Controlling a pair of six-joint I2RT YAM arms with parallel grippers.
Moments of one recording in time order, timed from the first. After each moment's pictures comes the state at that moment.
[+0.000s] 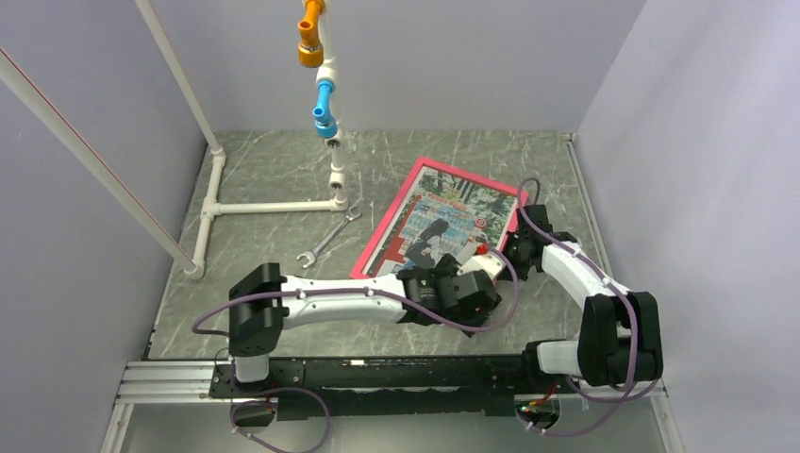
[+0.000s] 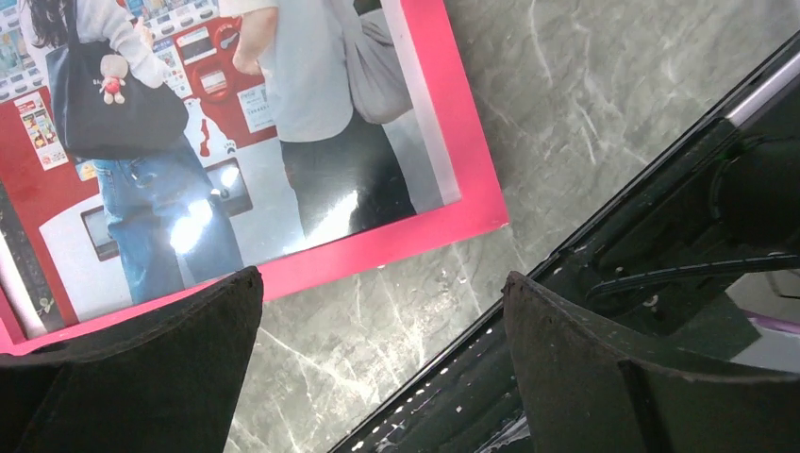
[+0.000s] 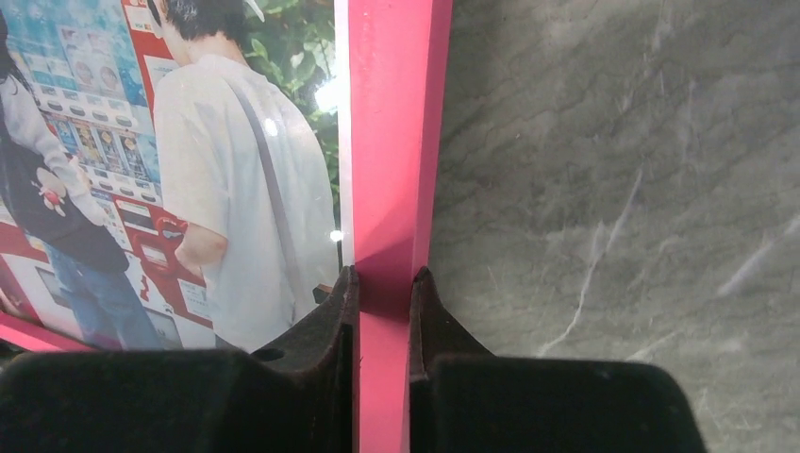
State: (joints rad) left arm -1.36 1.80 1.48 -0.57 -0.37 -0.48; right arm 0.08 1.31 0.68 -0.53 -0.11 0.55
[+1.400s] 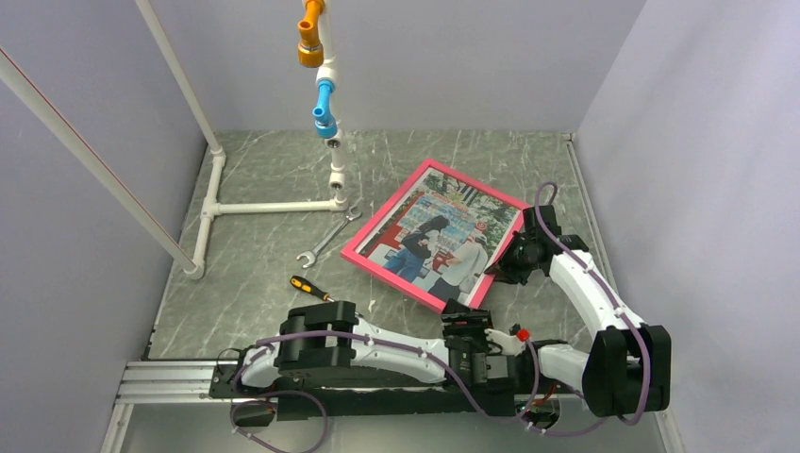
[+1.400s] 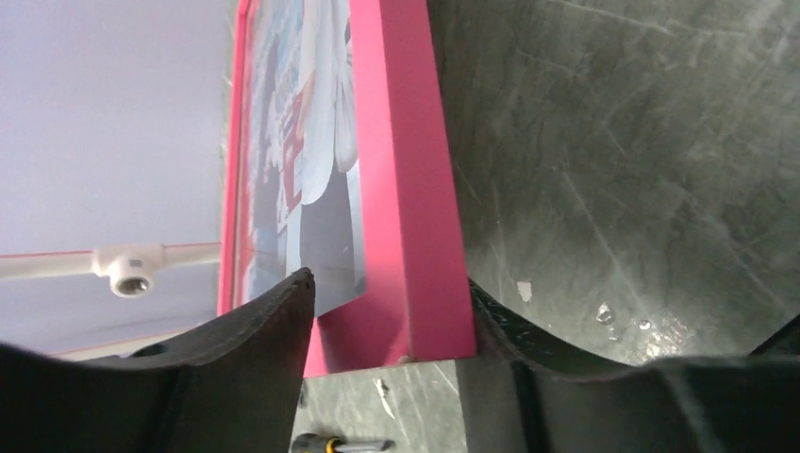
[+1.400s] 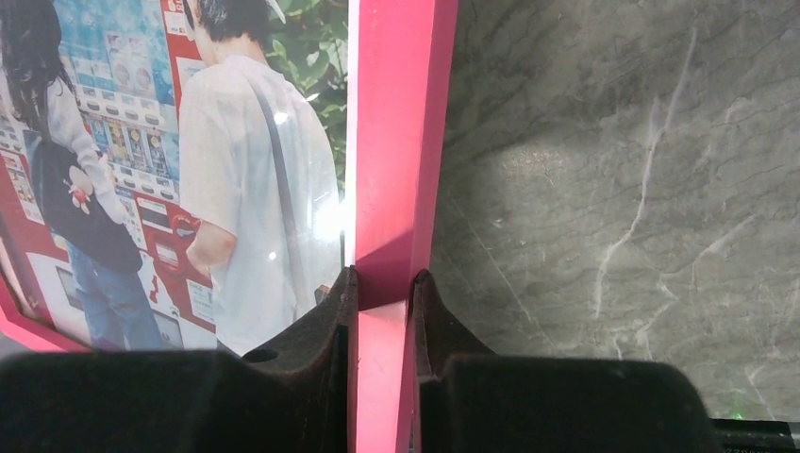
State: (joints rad) left arm -1.62 2.13 1.56 -0.55 -1.07 0.01; right arm 0.08 1.15 0.72 -0.71 -0.19 0.75
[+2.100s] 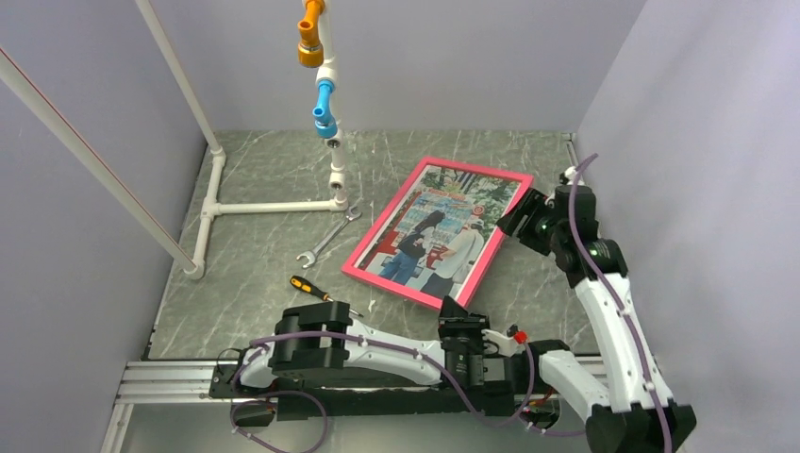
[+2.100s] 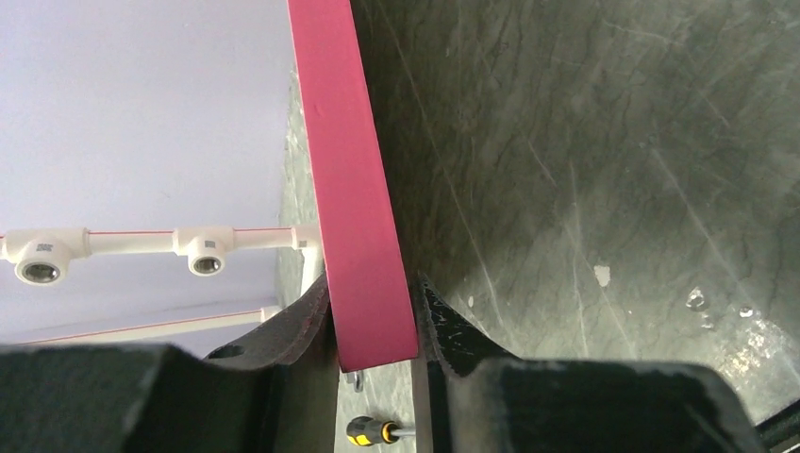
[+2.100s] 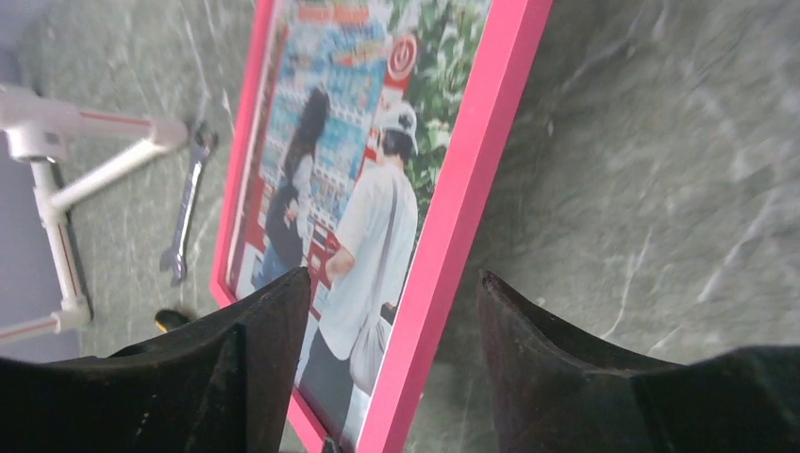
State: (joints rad) left arm -1.64 2.11 1.52 -0.54 -1.19 0.10; right arm 0.09 0.94 0.95 -0.72 -0.12 0.59
